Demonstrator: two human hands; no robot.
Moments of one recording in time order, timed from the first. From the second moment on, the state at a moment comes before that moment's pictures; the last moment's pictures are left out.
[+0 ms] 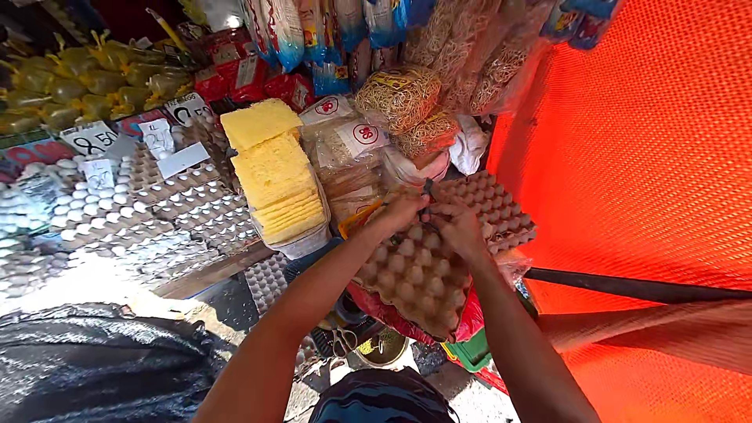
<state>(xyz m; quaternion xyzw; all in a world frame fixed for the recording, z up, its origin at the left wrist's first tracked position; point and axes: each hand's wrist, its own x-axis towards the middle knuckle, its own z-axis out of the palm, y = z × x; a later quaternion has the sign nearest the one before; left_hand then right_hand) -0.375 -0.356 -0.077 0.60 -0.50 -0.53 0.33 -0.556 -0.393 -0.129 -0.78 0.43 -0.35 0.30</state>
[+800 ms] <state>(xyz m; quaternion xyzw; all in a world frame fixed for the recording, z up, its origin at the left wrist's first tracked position) -0.367 -0.353 -0.097 0.61 -0.68 -0.31 0.26 -0.563 -0.416 -0.123 -0.85 0.38 -0.25 0.28</state>
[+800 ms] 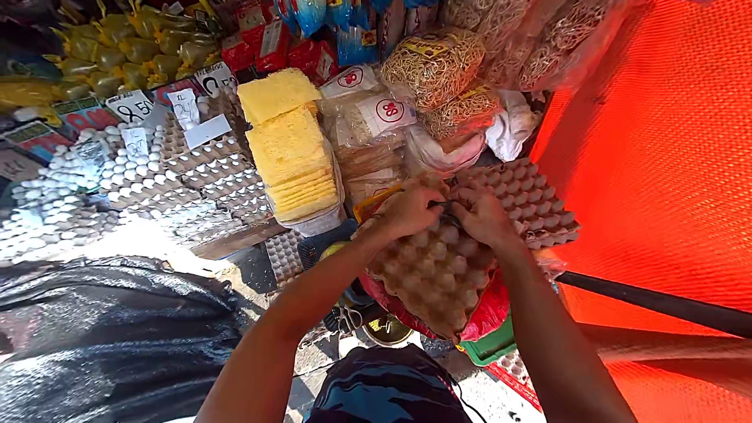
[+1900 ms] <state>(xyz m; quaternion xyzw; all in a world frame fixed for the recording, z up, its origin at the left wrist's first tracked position) -0.345 -0.268 -0.067 0.68 -0.73 -0.11 -0.01 -0.567 -0.449 -0.109 -0.76 0.63 -0.15 0.08</state>
